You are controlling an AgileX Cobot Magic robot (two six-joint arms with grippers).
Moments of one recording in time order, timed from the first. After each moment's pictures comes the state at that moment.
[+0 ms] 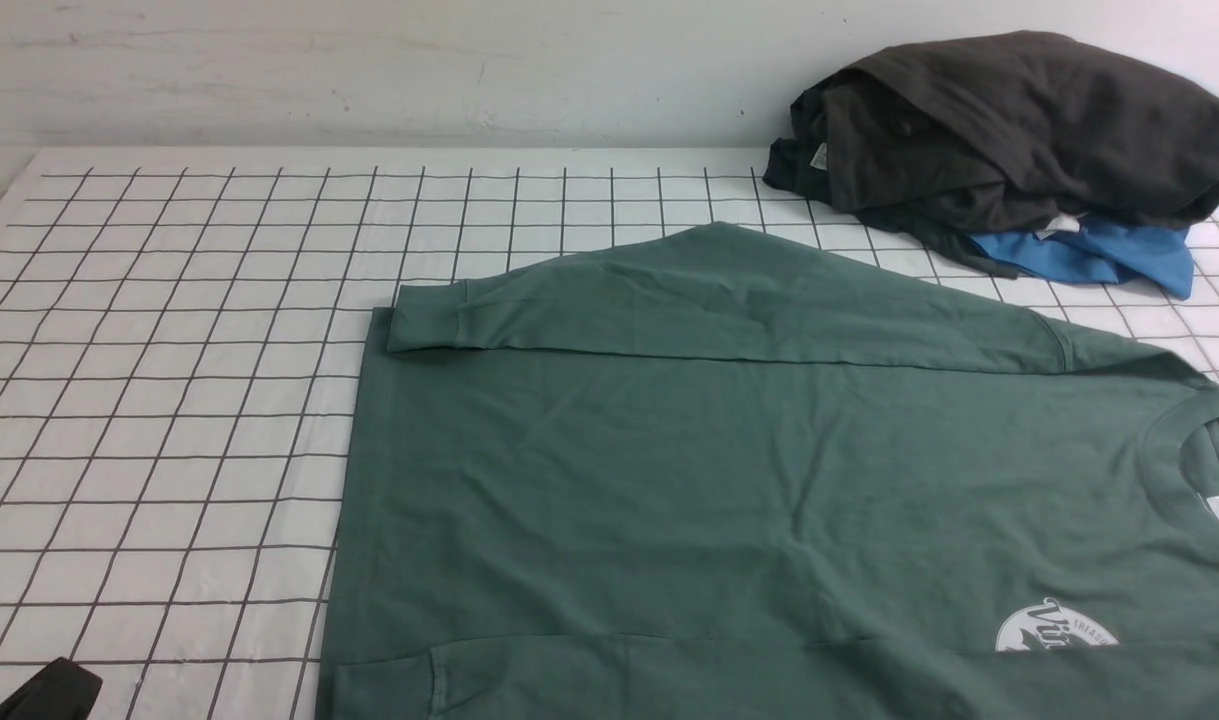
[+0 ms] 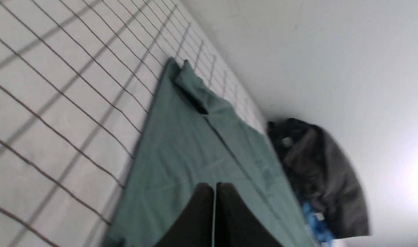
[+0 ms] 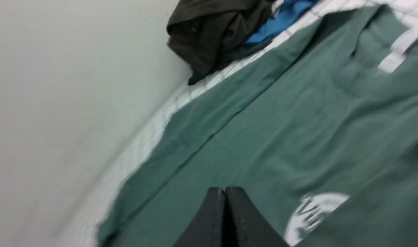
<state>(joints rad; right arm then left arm) -0.06 -0.01 0.03 0.56 0.37 0.40 0.05 -0.02 0.03 -0.81 0.31 -0.28</state>
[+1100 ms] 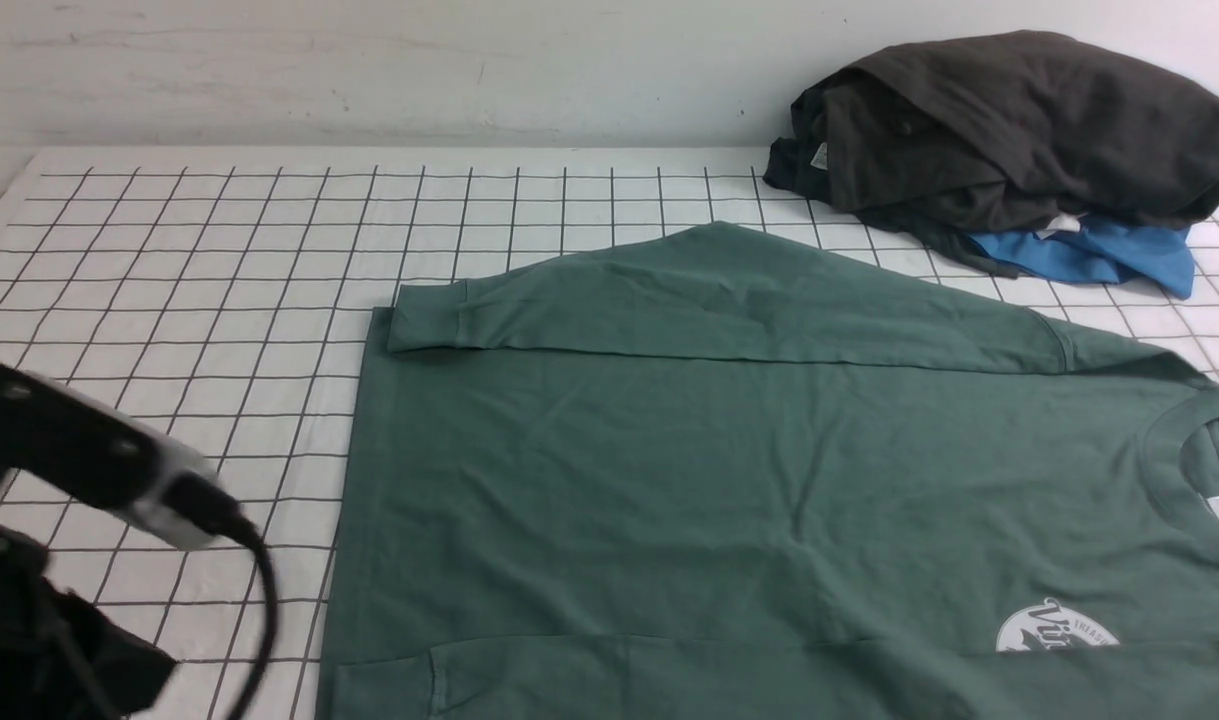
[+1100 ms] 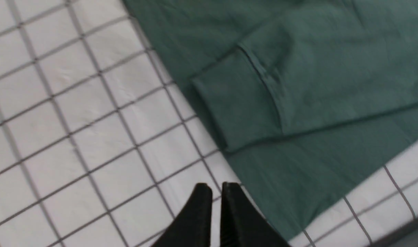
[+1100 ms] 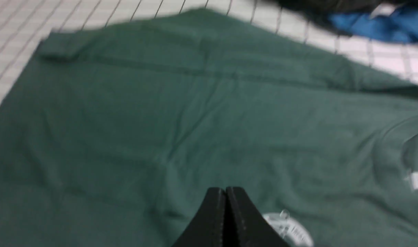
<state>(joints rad) 0.14 0.79 -0.80 0.31 0.97 -0.26 -0.25 0.93 -0.77 -0.24 1.10 0.33</state>
